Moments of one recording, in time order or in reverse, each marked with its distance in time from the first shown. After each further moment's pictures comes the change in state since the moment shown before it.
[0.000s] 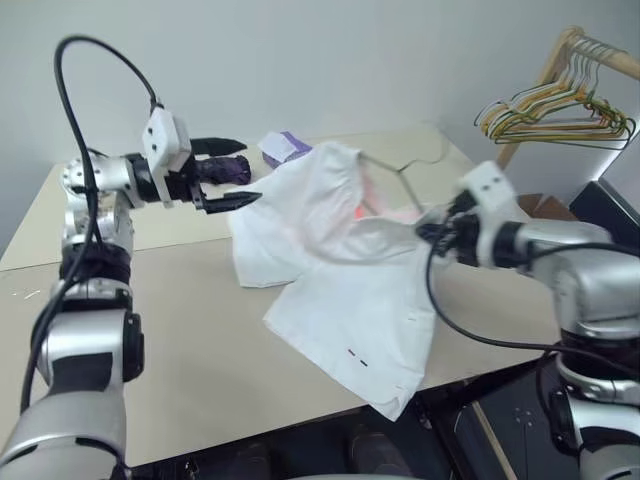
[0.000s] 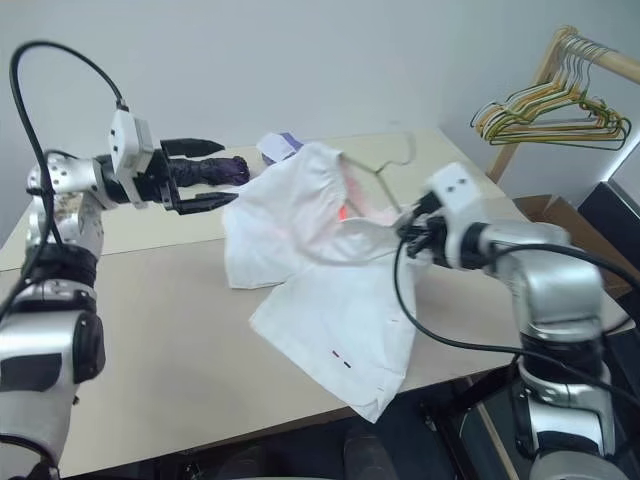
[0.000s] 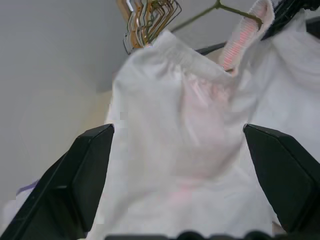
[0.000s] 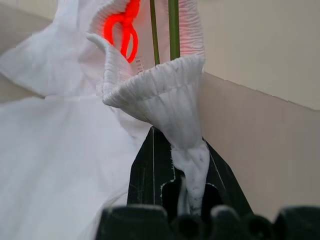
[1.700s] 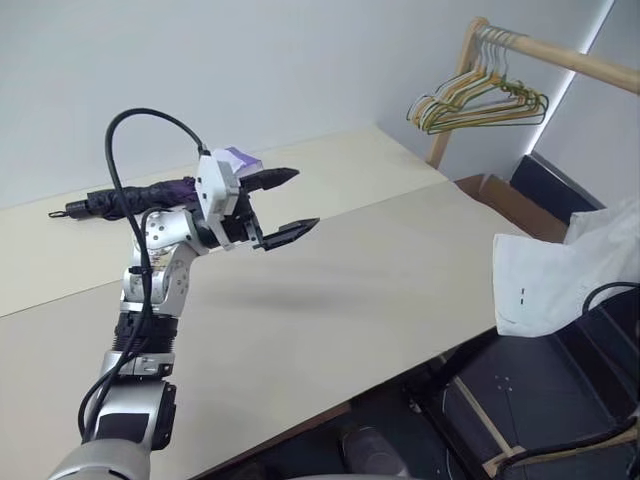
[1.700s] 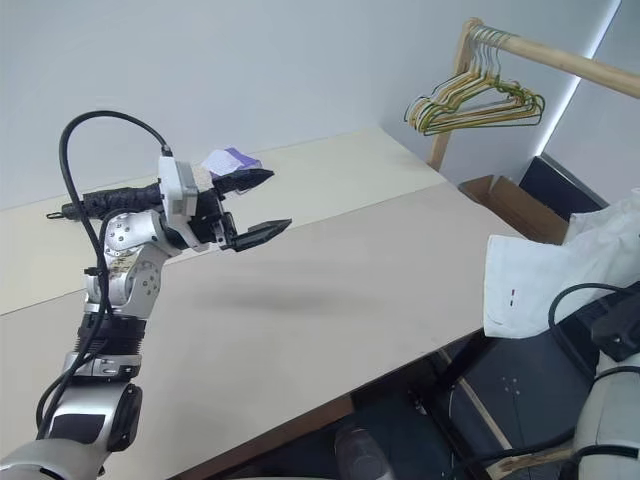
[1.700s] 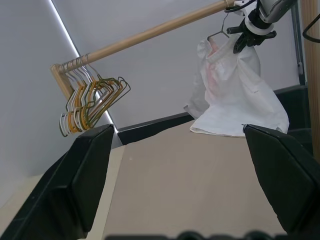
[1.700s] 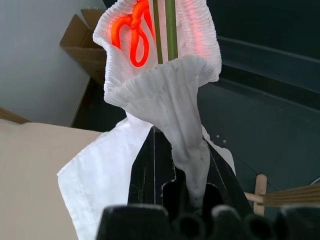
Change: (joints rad) left arm 0.280 -0.157 -0.052 -0.558 -0.157 0.195 0.266; right arm -0.619 -0.317 -0.479 1.488 -0.129 -0.426 -0.880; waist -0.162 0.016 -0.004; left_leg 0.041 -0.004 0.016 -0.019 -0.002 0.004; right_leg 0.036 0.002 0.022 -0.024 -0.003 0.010
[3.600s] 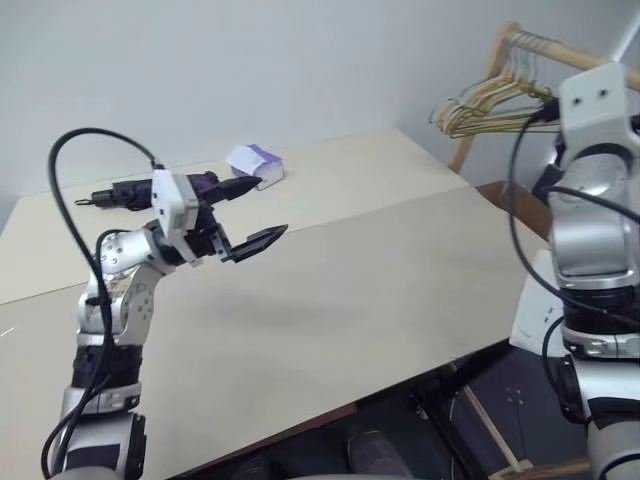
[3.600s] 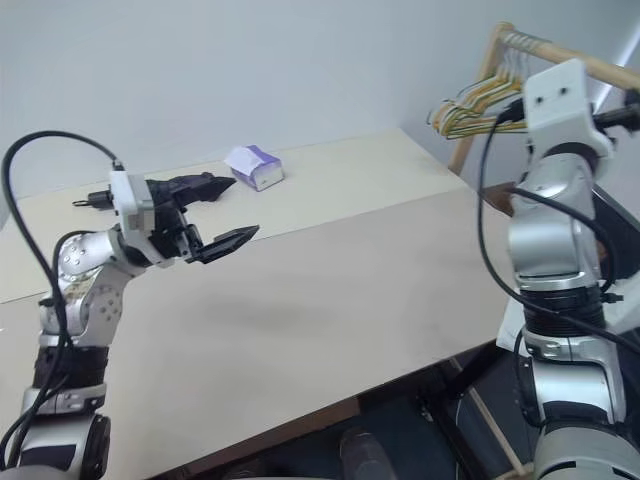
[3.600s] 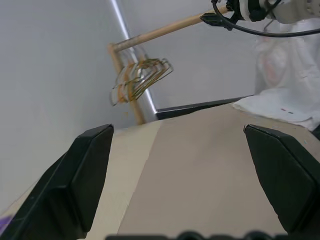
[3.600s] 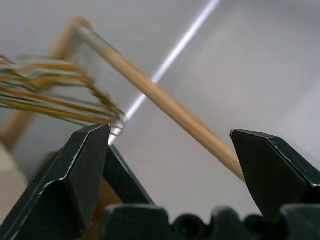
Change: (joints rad) left arm 0.256 0.117 0.116 -0.266 -0.081 0.108 0.127; right arm 0.363 0.282 0.808 -1.047 -0.358 -0.159 0.046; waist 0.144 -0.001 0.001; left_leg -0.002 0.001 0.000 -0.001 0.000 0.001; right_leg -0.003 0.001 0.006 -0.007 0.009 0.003
